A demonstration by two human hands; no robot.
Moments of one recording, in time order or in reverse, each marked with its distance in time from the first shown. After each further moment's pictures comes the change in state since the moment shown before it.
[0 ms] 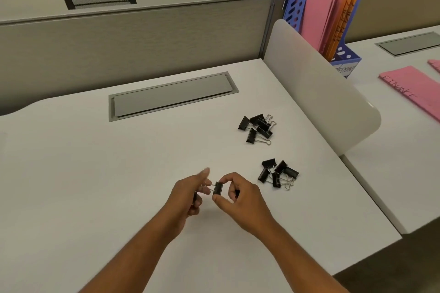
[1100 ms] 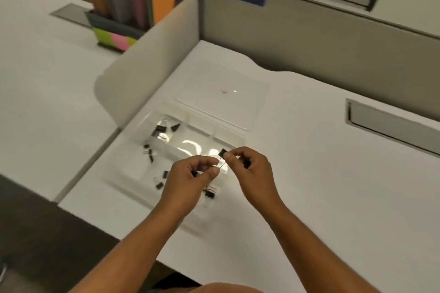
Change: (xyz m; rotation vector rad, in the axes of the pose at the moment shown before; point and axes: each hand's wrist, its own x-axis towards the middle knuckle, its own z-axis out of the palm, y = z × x) left_hand -0.255 -0.124 -0.490 -0.201 0.705 0.316; right_hand -0.089 -0.306 0.477 0.077 -0.488 -0.284
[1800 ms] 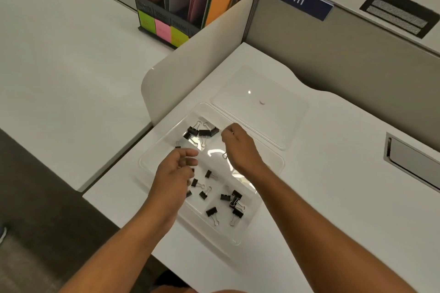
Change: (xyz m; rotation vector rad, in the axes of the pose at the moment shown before) left_hand 0.033 -0.014 -0.096 -0.270 0.195 -0.170; right_hand 0.108 -0.049 0.115 -0.274 -0.242 0.095
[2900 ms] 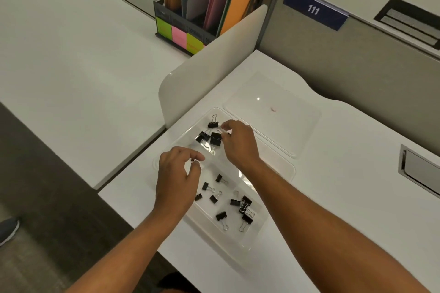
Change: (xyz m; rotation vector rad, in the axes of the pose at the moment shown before) left_hand 0.016 -0.015 -0.013 0.547 0.230 0.474; right_hand 0.059 0.016 0.039 -0.321 0.149 -0.218
